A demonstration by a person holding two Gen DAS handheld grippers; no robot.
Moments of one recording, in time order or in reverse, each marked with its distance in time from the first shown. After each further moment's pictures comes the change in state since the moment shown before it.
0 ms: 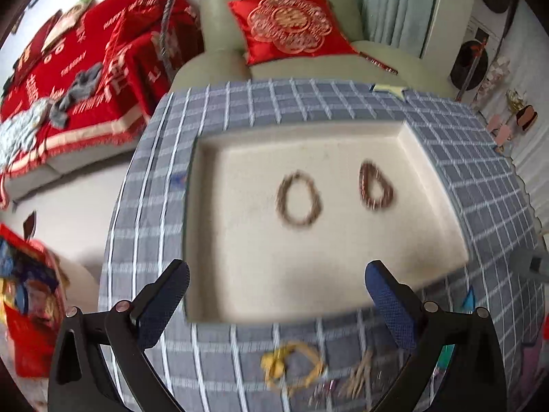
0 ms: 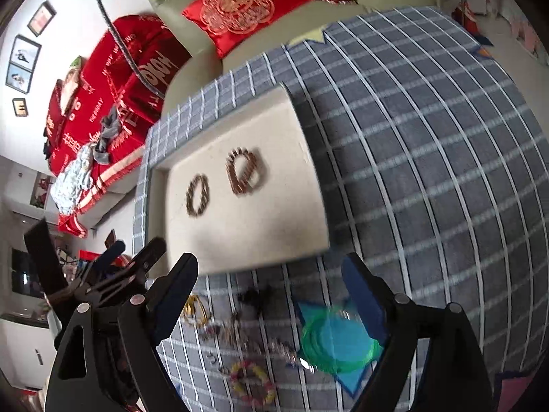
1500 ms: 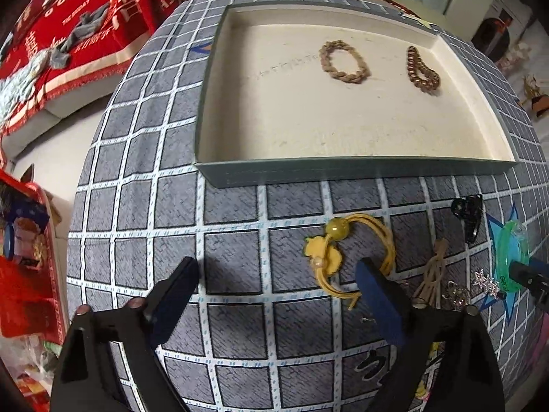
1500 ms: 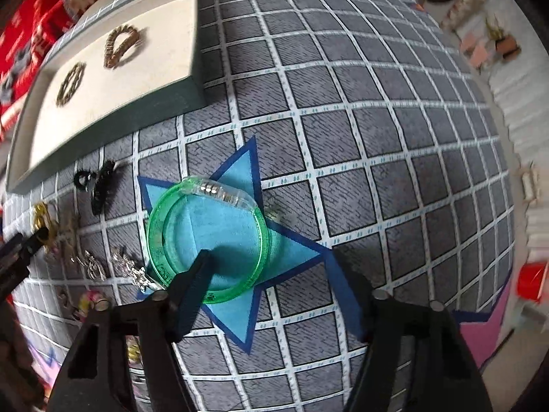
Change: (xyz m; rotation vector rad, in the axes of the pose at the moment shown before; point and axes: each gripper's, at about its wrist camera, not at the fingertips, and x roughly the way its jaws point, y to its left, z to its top) left arm 0.052 0.028 -0.071 -0.045 0.201 -0.006; right arm 0.062 -0.022 -0.084 -0.098 0.151 -0.498
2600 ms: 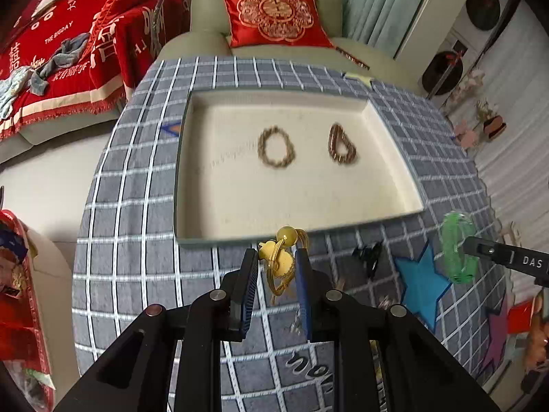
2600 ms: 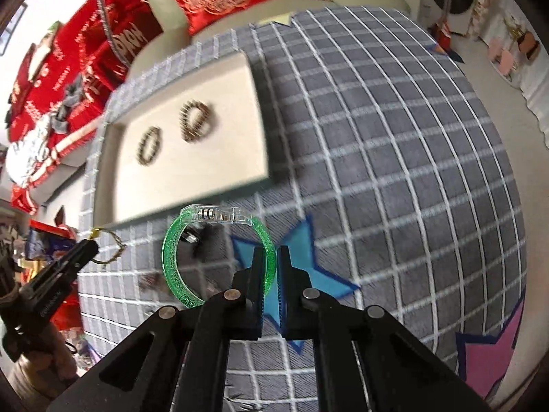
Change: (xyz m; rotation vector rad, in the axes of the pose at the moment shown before) left arm -0.090 -0.016 0.014 0.009 -0.178 -0.203; right arm -0.107 -0.048 0.047 0.017 -0.132 0.272
